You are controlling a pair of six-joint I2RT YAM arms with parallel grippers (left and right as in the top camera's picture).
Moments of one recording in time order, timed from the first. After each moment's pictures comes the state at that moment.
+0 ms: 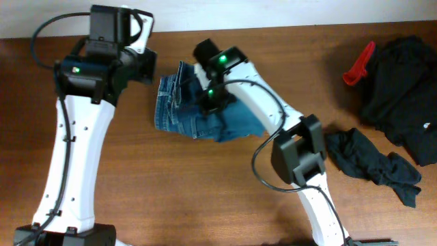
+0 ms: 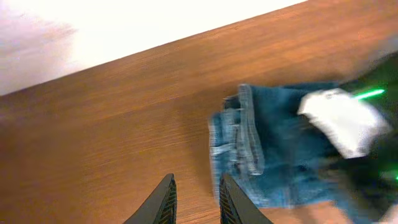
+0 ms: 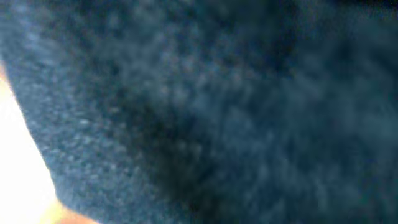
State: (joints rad) left arm -0.18 1.68 1.93 -1.06 -0.08 0.14; right arm 0.53 2.41 2.29 -1.31 -0.23 0.16
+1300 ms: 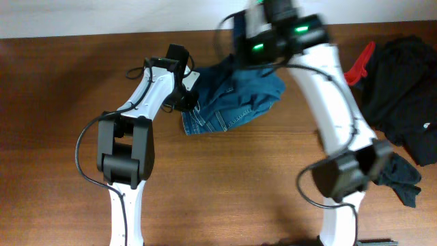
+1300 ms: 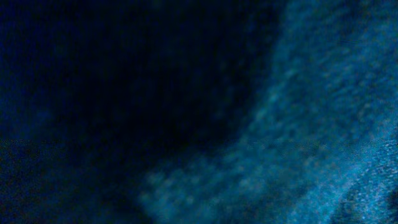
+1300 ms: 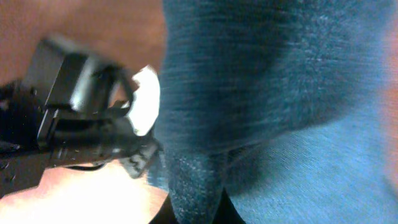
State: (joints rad) left arm -0.26 2.34 1.90 -1.01 0.13 0.13; right arm 0.36 2.12 2.29 -1.15 -0.27 0.22
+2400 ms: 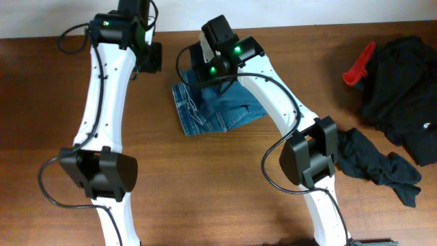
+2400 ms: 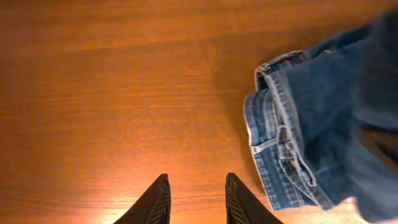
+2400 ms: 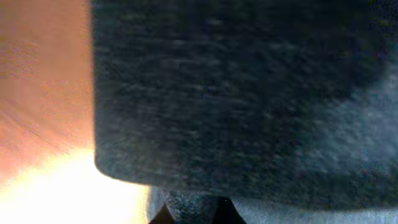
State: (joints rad) left arm -0.16 2.17 2.39 -1.40 -0.12 -0.06; right arm 0.49 2.35 2.29 -0.95 -0.26 0.25
